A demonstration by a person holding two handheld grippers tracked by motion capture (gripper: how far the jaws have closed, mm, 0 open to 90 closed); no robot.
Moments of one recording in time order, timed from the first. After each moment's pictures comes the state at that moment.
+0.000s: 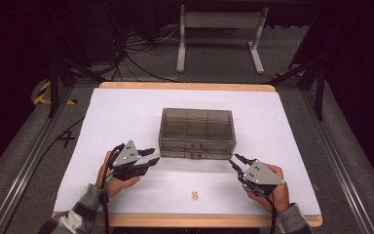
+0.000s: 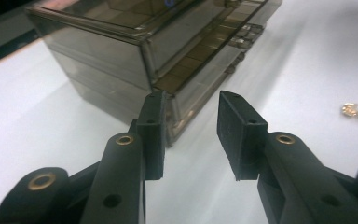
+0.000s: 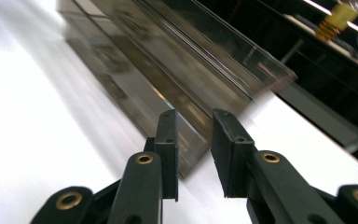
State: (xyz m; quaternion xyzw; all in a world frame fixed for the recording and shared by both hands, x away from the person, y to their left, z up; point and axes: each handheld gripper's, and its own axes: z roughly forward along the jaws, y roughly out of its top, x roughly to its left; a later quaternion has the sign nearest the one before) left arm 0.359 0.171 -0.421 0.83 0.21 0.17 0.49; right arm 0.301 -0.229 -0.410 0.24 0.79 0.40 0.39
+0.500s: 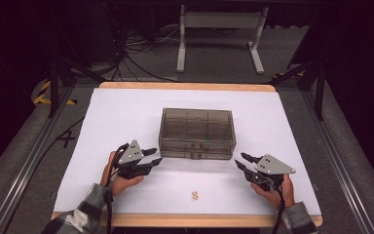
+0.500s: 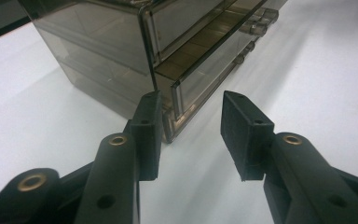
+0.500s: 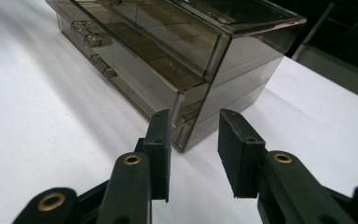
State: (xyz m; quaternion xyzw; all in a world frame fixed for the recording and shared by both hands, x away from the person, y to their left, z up) left arm 0.369 0.167 -0.434 0.83 0.23 0.17 0.48; right arm 0.323 -0.256 -0.427 0.28 0.80 0.44 0.31
